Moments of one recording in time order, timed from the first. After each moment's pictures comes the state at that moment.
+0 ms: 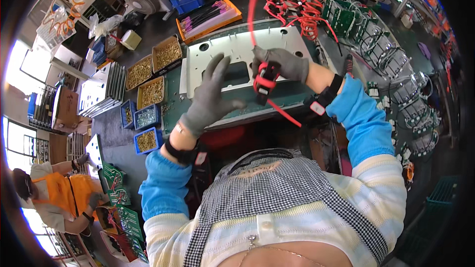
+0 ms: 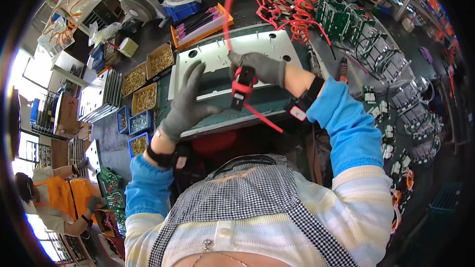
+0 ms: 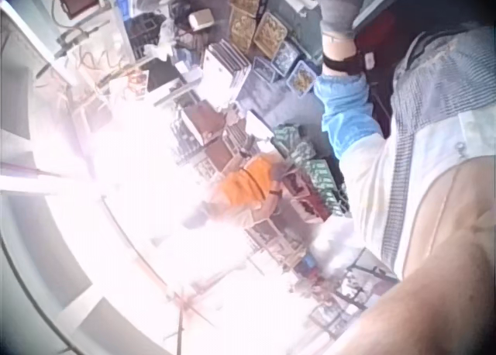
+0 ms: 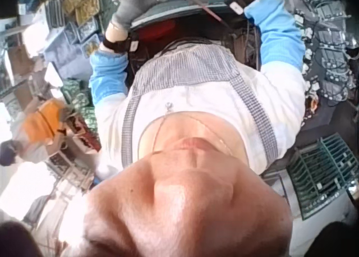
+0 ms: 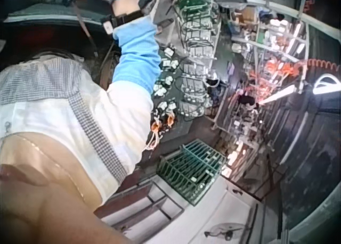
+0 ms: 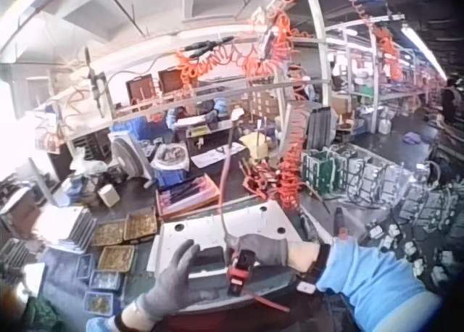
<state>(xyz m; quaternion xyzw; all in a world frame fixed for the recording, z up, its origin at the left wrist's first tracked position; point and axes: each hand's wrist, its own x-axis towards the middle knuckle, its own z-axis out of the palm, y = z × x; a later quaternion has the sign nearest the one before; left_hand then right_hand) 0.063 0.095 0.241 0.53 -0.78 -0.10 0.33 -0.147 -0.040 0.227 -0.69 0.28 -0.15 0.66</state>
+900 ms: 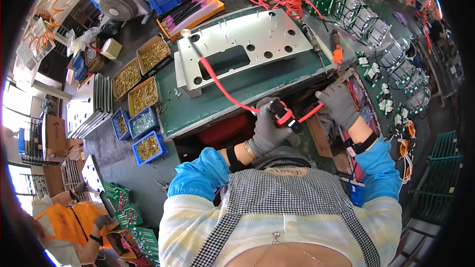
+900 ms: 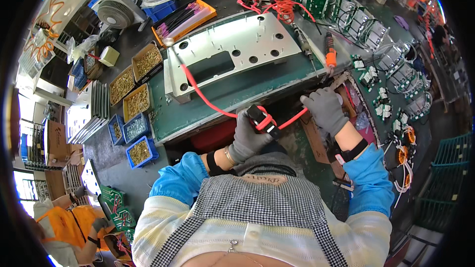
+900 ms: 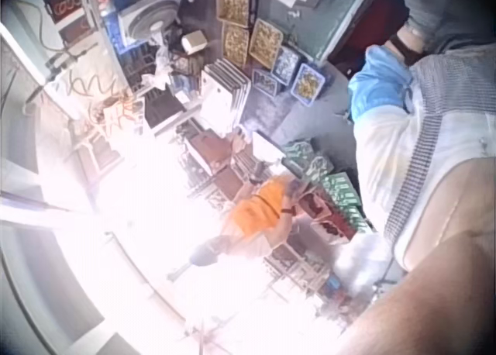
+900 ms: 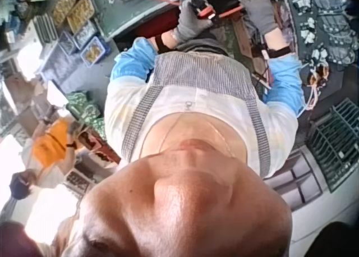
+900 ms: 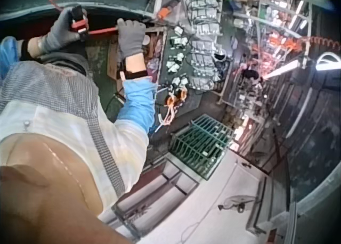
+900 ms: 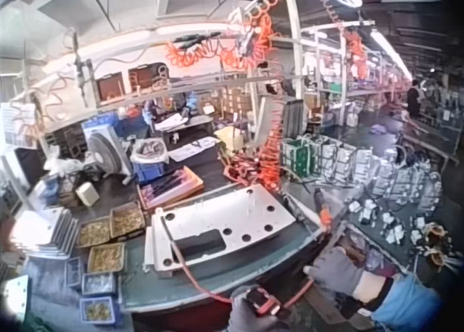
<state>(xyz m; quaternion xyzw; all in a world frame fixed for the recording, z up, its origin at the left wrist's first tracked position) -0.018 0.182 0.108 0.42 -0.64 -0.36 0.53 -0.270 0.131 0.164 -0.91 0.38 -0.09 -0.16</state>
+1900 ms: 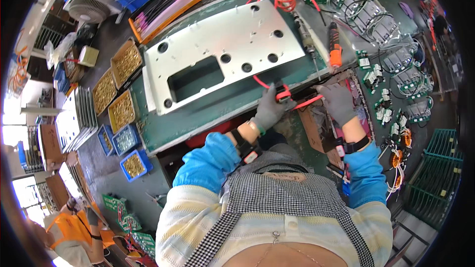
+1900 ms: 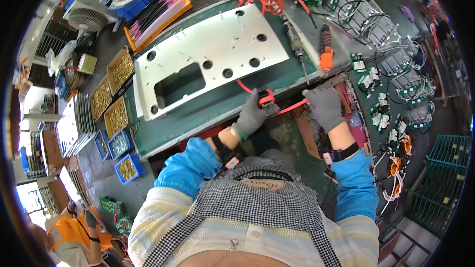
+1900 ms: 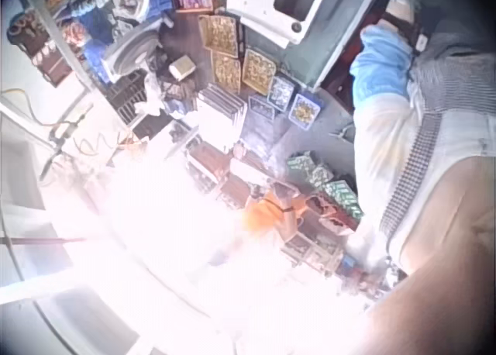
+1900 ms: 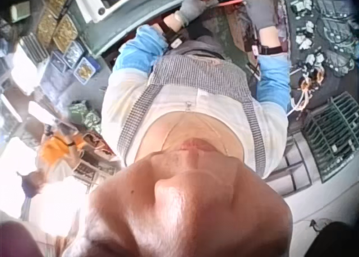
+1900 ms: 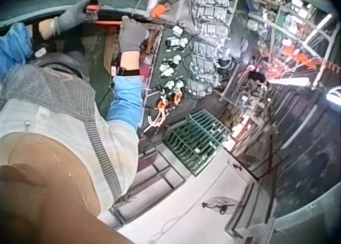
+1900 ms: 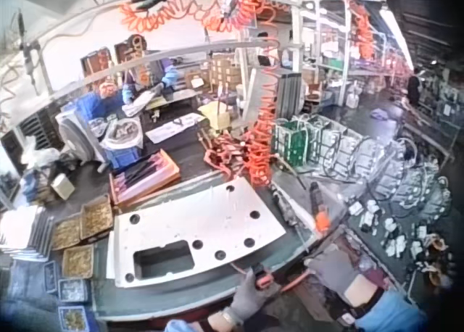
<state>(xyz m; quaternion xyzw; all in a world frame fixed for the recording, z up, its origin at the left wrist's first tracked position) -0.100 0.044 0.058 0.55 -0.59 -0.51 0.31 -0.336 0.049 0.117 -0.84 0.53 -0.07 -0.03</state>
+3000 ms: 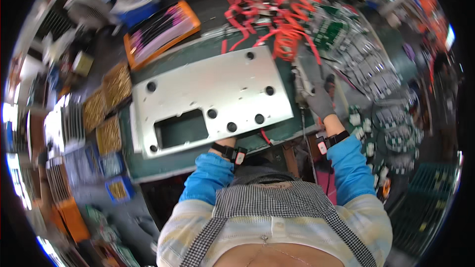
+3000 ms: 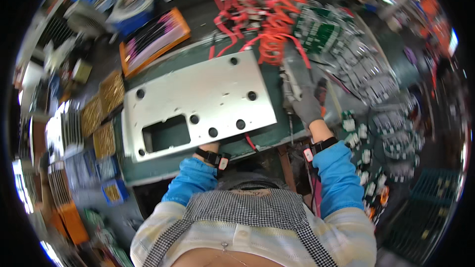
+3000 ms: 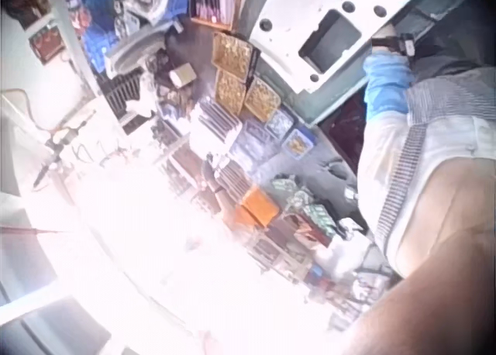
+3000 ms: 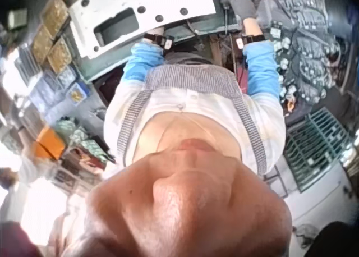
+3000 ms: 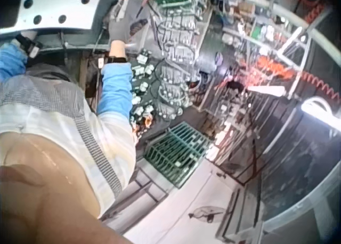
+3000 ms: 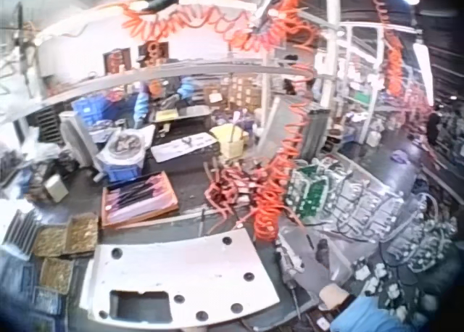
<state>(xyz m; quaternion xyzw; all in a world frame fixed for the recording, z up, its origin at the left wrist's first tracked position) -0.046 -0.068 -0.046 0.63 -0.72 -0.19 0.22 -0.356 -0.161 0.079 -0.63 0.75 -0.11 0.20</state>
